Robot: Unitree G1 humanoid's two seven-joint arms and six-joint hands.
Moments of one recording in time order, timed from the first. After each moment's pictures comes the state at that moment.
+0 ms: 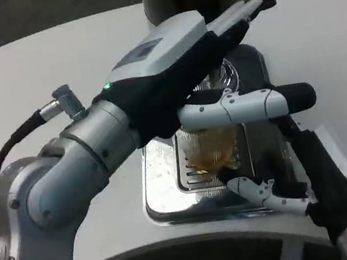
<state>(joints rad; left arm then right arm) -0.79 0.52 -0.21 -0.48 0.37 0.33 -0.58 -0.12 -0.06 0.15 -0.47 -0.52 0.25 0.01</state>
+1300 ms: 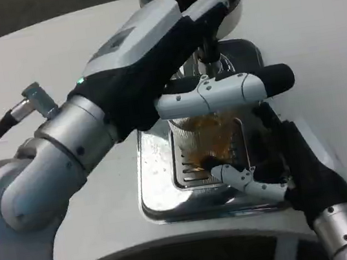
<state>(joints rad) -0.75 0.52 -0.12 -0.50 0.32 0.31 -0.56 -0.24 -0.04 0.16 -0.33 -0.49 0.25 -0.02</state>
